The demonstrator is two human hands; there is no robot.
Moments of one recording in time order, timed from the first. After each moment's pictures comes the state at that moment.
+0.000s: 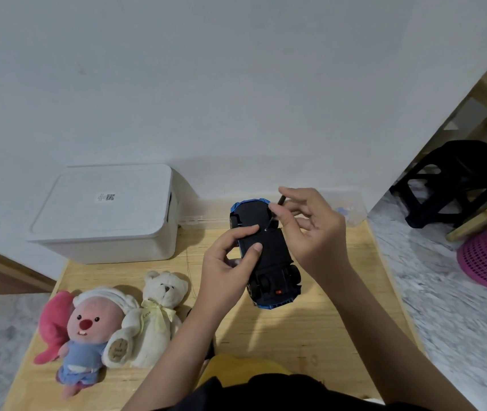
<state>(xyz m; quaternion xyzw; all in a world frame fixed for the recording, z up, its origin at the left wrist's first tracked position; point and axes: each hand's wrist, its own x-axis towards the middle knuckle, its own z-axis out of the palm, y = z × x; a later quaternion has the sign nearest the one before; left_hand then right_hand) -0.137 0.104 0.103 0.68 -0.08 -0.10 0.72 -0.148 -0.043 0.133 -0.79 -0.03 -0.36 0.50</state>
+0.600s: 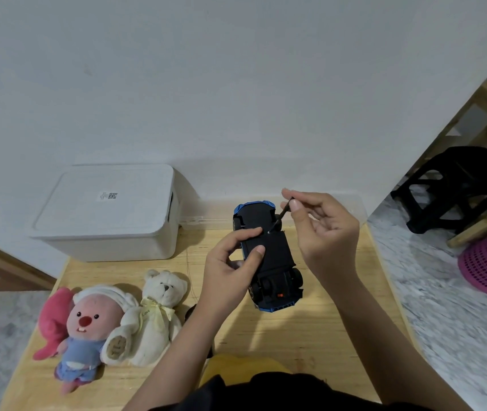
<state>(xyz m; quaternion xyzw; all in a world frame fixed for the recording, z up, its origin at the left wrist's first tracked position) -0.142 0.101 0.106 0.68 -0.08 -0.09 0.73 -0.156 -0.042 0.141 -0.70 0.02 -0.36 0.62</state>
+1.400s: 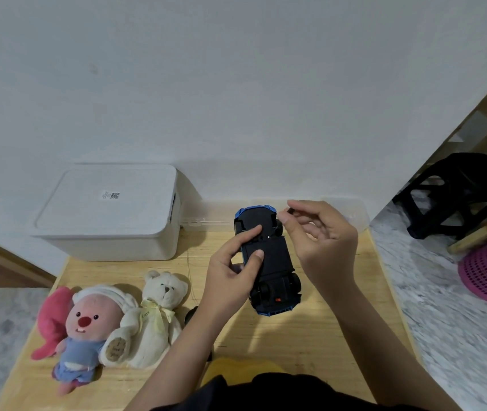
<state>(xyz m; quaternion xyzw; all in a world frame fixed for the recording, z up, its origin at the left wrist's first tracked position) -0.141 0.103 0.104 0.66 -0.11 -0.10 0.74 -0.155 -0.038 0.141 -0.75 0.04 -0.36 0.55</state>
